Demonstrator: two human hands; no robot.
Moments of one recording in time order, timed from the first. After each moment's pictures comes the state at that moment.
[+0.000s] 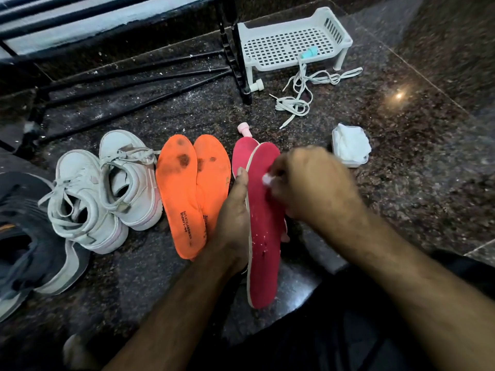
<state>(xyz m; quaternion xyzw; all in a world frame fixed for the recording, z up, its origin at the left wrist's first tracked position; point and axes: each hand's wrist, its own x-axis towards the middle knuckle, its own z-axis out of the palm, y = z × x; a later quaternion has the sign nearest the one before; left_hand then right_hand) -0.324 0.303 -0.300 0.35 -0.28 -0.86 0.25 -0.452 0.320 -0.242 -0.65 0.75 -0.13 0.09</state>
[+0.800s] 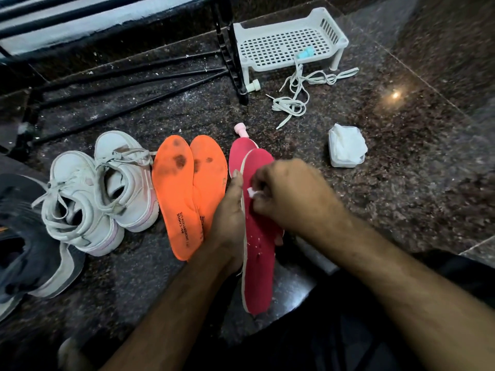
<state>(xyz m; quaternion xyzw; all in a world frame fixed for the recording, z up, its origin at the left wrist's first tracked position) -0.324 0.302 -0.302 0.38 -0.29 -0.85 0.24 -0.441 0.317 -0.253 -0.67 0.71 -0.13 0.15</state>
